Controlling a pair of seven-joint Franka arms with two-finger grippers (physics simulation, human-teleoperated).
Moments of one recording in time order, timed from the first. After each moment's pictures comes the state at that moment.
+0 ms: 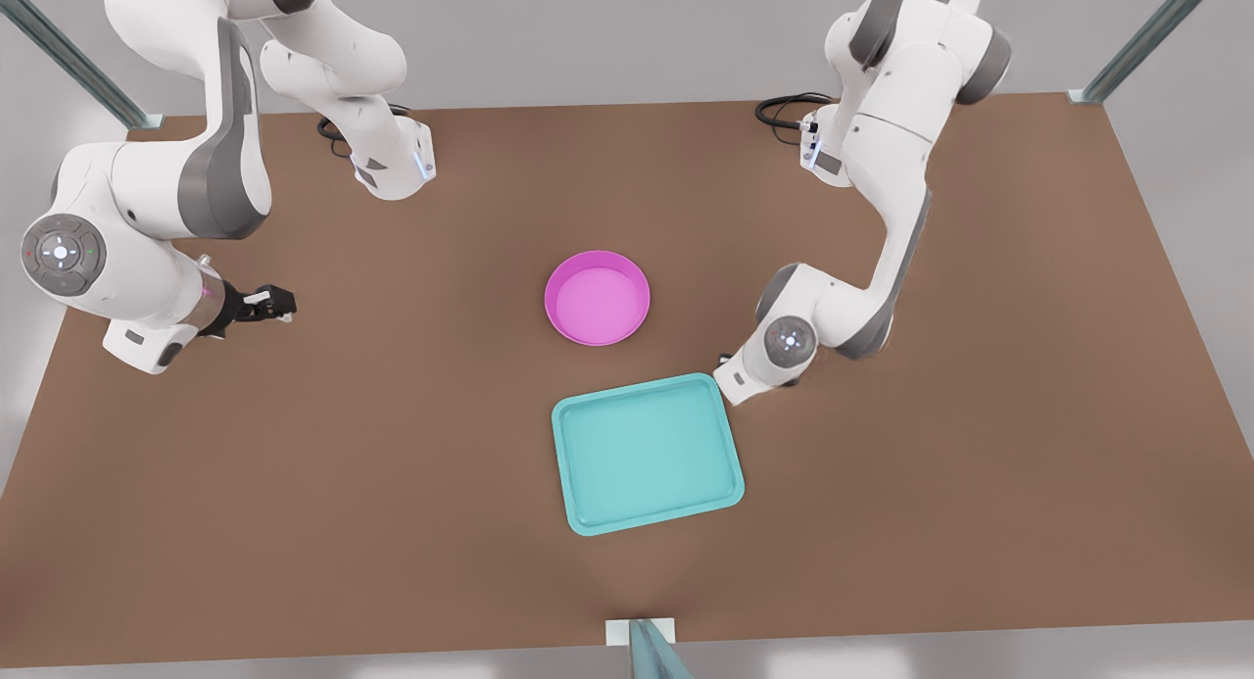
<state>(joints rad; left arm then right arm) -0.33 0.58 -0.23 -1.64 0.06 2.03 -0.28 0.03 0.19 0.02 -1.45 -0.06 1.41 -0.21</state>
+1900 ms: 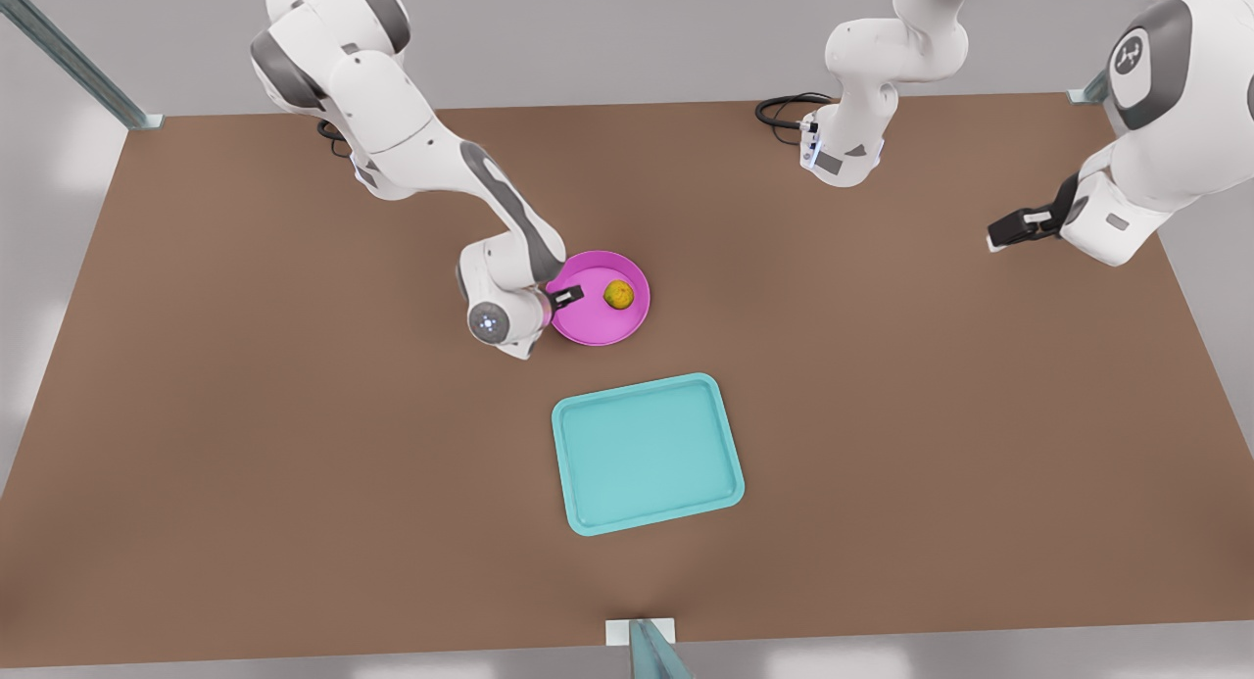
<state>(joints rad) -0.04 0.12 0.03 -1.29 0.00 1.19 -0.16 0.53 0.54 0.11 -2.03 0.57 2.20 -0.10</state>
